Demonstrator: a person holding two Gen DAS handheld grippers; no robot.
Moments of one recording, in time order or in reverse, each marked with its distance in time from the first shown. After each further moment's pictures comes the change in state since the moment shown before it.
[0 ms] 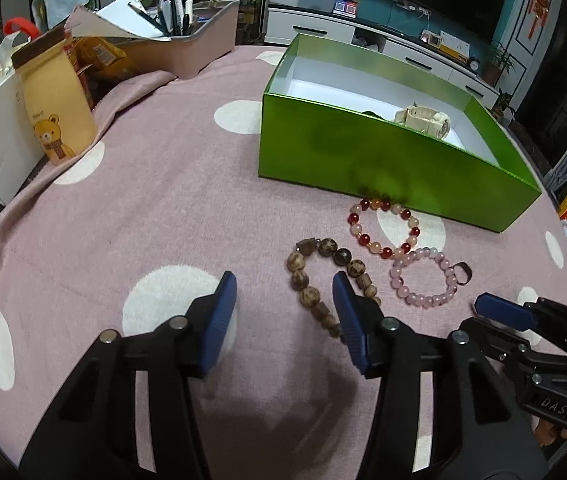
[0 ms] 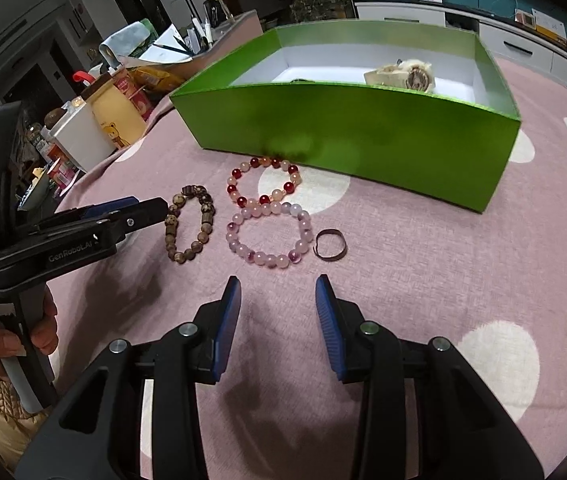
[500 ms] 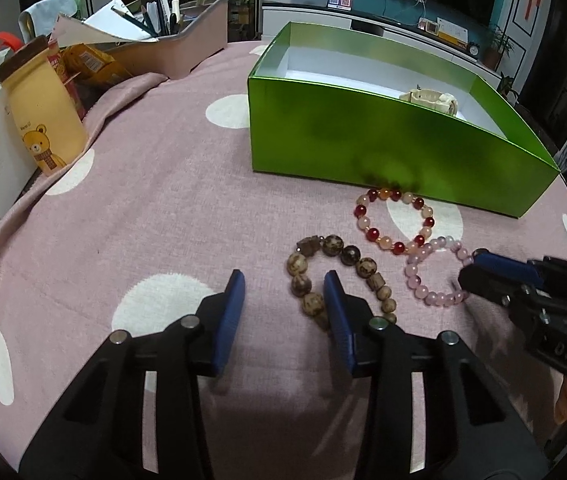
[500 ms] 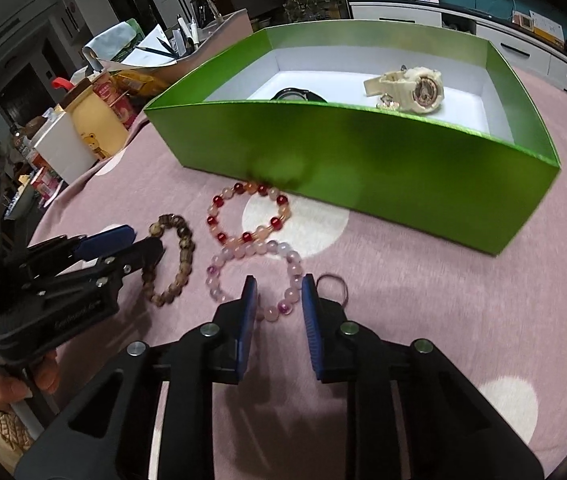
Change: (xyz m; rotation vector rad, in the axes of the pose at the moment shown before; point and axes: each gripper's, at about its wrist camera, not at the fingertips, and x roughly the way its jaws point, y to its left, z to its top) left arm 0.018 -0.009 -0.003 0.061 -0.002 0.039; right arm 0.023 0.000 0.028 -0.011 -0.009 -0.044
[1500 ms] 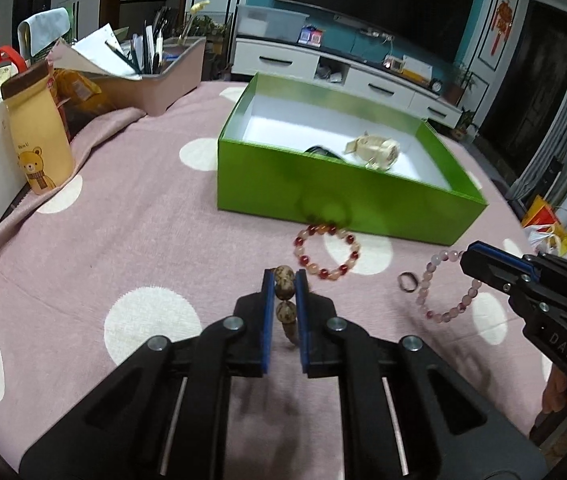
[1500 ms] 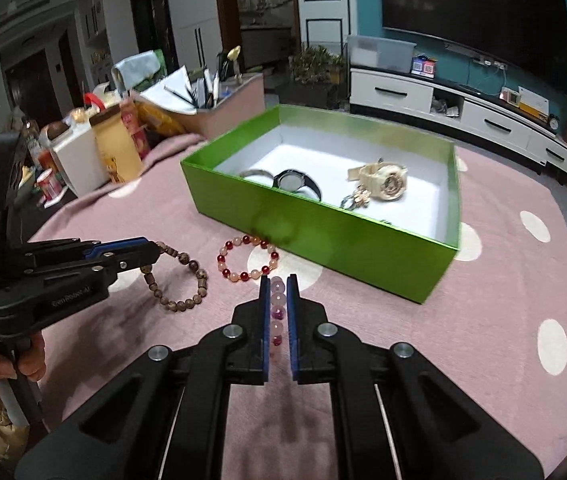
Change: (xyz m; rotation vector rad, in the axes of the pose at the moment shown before) left arm -0.053 0.000 0.002 -0.036 -0.130 -0.180; right arm -0.079 0.017 -0.006 -0.130 -0.215 -0.110
